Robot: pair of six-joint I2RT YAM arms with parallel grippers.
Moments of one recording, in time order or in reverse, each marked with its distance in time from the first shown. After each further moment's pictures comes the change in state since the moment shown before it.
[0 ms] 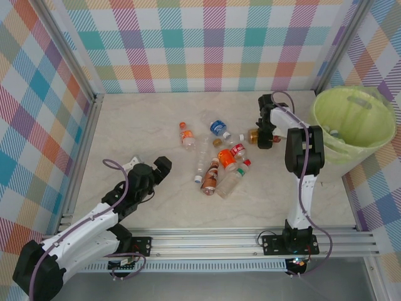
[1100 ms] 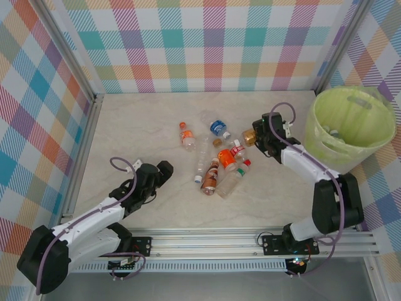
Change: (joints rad) left arm 0.002 0.149 -0.009 0.005 -0.015 0.005; right arm 0.162 -0.749 -0.748 0.662 0.055 -0.406
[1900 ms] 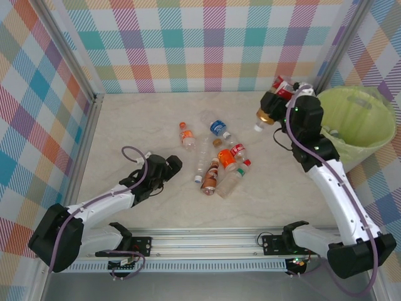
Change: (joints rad) left arm 0.002 0.207 0.117 0.089 0.097 0.060; right arm -0.028 -0.349 0.286 -0.139 -0.056 -0.866
